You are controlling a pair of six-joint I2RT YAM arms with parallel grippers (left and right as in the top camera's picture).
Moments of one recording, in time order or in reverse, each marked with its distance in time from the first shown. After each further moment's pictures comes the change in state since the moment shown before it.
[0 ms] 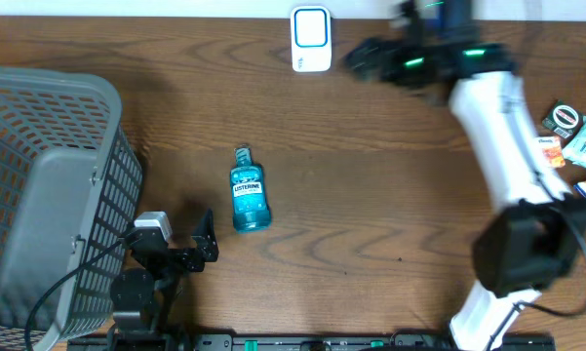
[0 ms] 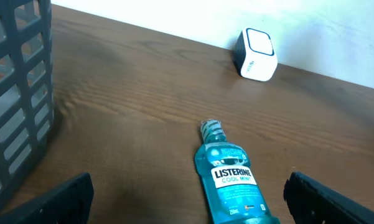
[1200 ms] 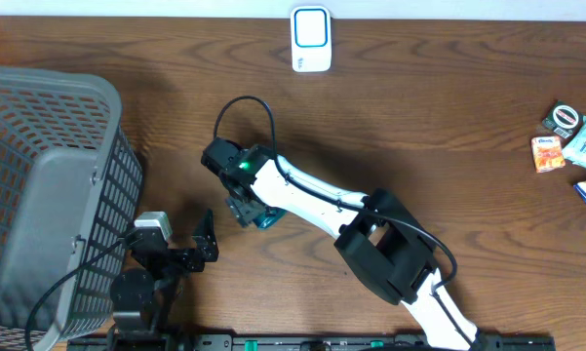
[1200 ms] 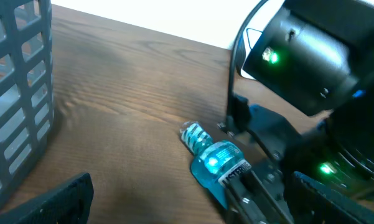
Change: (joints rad) left arm 0.000 0.000 0.000 0.000 0.000 0.000; right arm 0.735 0.346 -0.006 -0.232 0.641 0.083
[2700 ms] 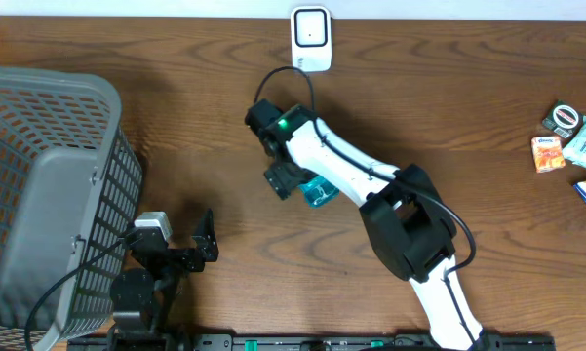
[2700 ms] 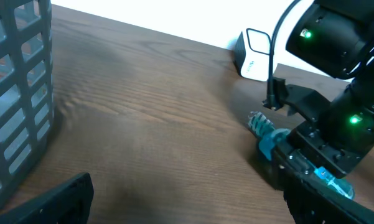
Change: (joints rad) left arm 0.000 0.000 0.000 0.000 0.000 0.000; right arm -0.185 0.002 0.045 -0.116 0.100 -0.205
